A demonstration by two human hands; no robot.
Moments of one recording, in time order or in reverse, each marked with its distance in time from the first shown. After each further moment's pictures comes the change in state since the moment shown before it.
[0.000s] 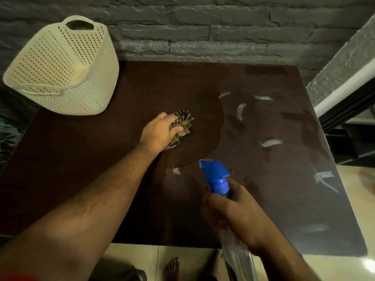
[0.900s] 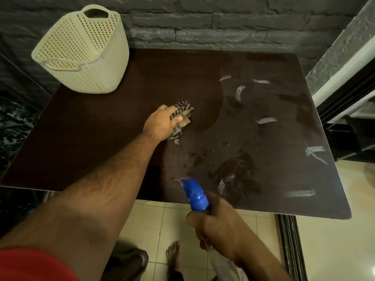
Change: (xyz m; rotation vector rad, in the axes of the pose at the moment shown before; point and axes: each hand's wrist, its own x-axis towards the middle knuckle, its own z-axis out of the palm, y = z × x) left_hand -0.060 0.016 -0.001 -0.057 -0.033 -0.107; right_hand -0.067 0.068 0.034 -0.176 -0.070 0.101
